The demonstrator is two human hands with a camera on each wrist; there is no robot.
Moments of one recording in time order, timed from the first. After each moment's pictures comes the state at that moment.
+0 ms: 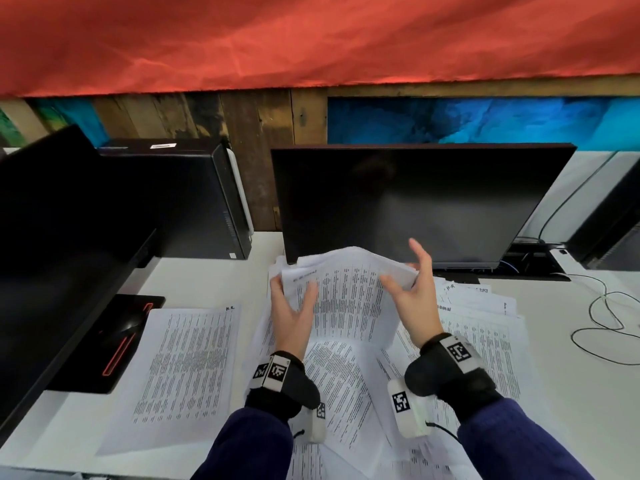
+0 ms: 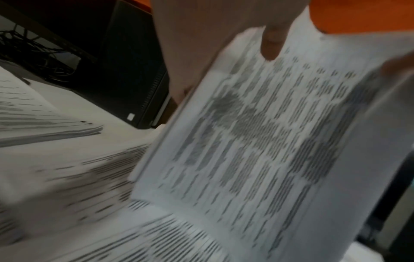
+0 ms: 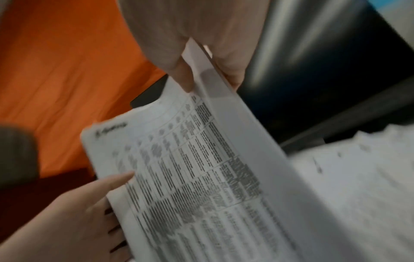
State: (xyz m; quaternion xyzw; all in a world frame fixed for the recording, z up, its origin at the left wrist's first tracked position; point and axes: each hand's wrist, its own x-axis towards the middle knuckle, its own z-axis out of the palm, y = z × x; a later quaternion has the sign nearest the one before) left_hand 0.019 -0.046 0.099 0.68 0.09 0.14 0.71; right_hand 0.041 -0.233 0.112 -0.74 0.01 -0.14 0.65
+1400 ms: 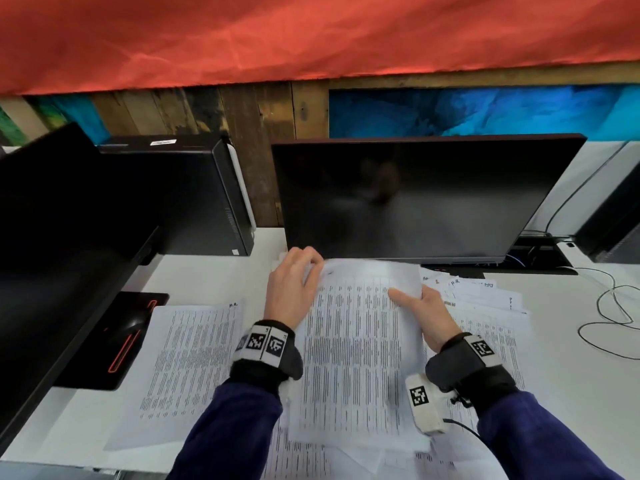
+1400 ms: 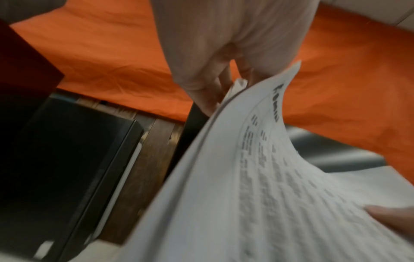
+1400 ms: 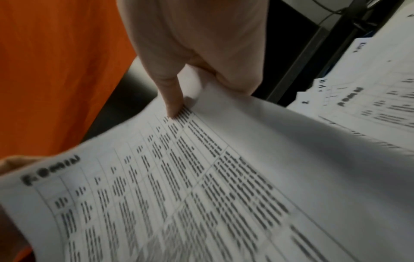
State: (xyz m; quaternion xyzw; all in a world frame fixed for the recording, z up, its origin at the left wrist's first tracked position) left_hand 0.051 -0.023 0.128 0.90 -0.11 0.22 0.35; right_hand 0.040 -0.257 0.091 -0.68 0.12 0.06 0.72
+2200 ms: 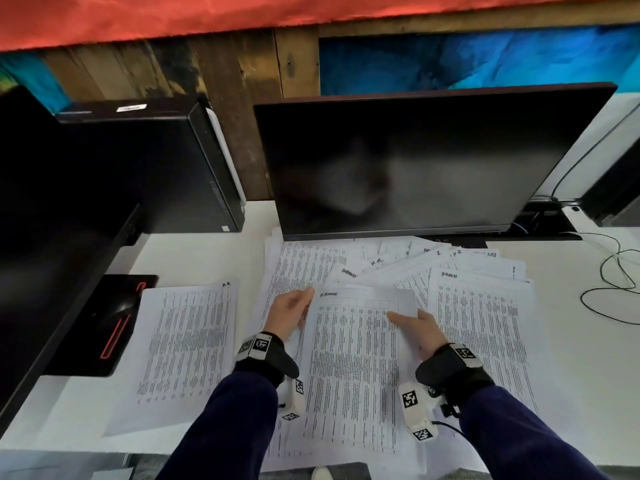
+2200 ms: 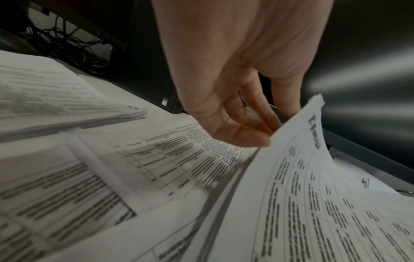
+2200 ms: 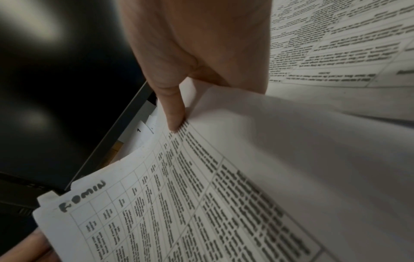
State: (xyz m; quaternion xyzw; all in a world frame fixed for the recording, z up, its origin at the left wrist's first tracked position) left_hand 0.050 -0.005 0.013 0.77 0.10 -0.15 0.61; right_hand 0.013 -0.253 0.010 -0.64 0.27 0.13 0.71
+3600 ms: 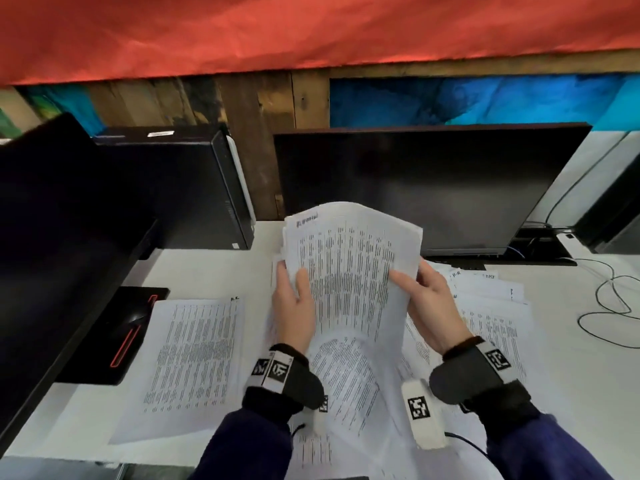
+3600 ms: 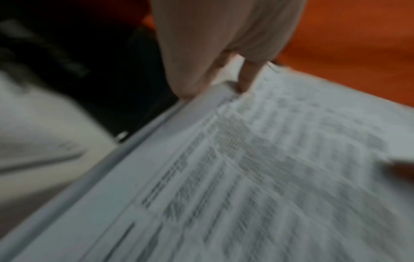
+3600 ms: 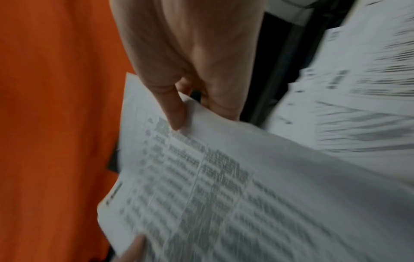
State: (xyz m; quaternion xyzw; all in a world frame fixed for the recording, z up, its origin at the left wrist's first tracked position) left_hand 0.012 -0.038 0.111 0.73 0.09 0.13 0.66; right_hand 0.012 -0.230 0.136 -0.61 0.03 0.02 0.79
